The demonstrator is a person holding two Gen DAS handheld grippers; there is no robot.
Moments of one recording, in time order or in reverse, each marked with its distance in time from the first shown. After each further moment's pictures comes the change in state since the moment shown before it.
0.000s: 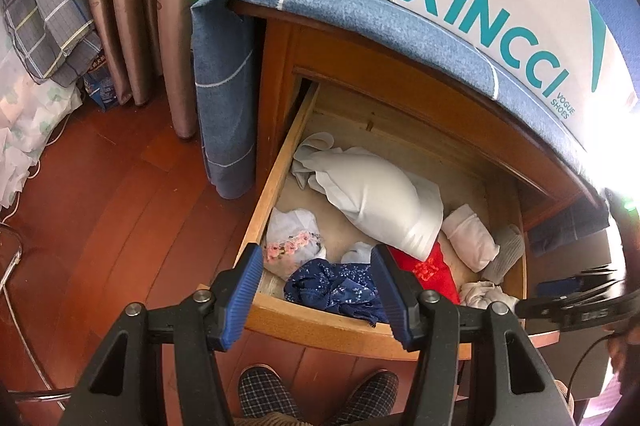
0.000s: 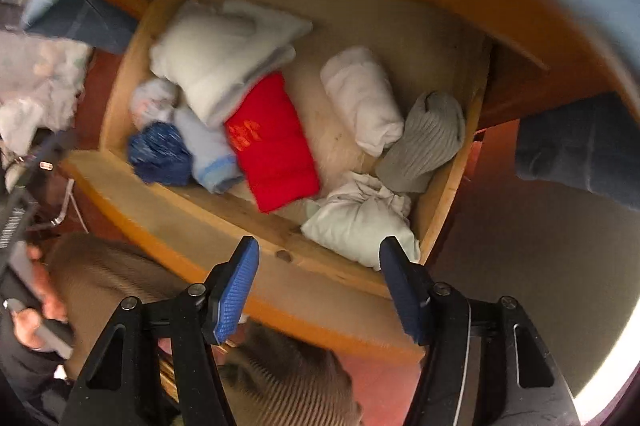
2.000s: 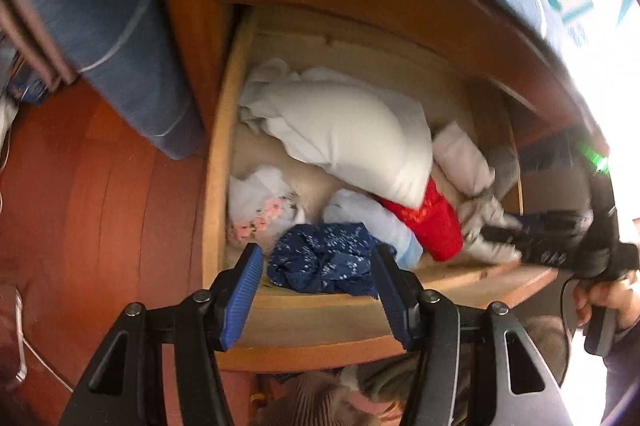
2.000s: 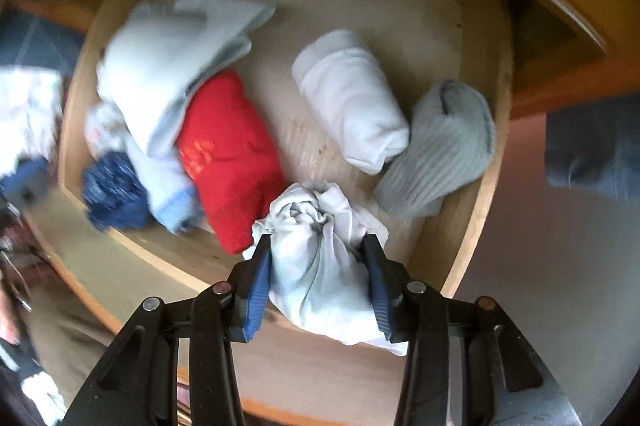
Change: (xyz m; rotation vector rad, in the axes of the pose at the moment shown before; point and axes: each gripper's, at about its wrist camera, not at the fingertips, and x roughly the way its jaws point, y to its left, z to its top) left arm 0.064 -0.011 0.028 0.206 0.399 -0.121; right arm 0.057 0.001 0.017 0.136 -0.027 0.020
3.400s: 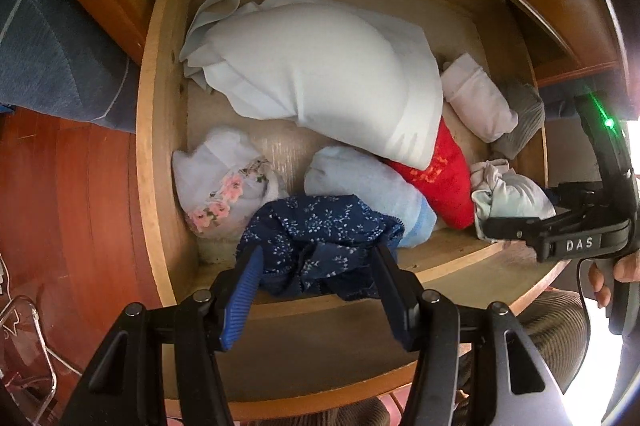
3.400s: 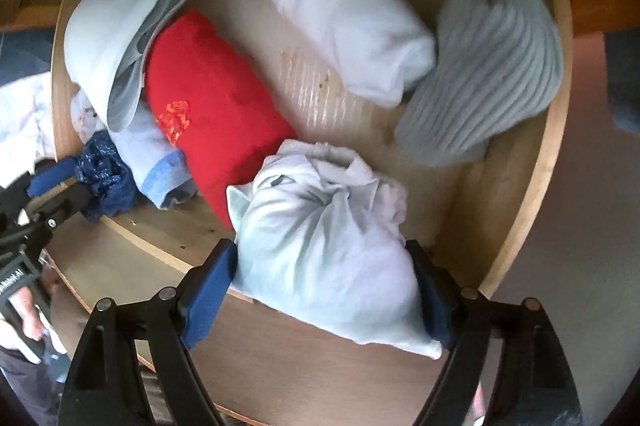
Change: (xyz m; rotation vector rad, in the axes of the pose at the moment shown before) left arm 0.056 -0.009 0.019 0.079 0.226 0.014; right arm 0.060 -0.019 0.022 0.084 0.255 0.110
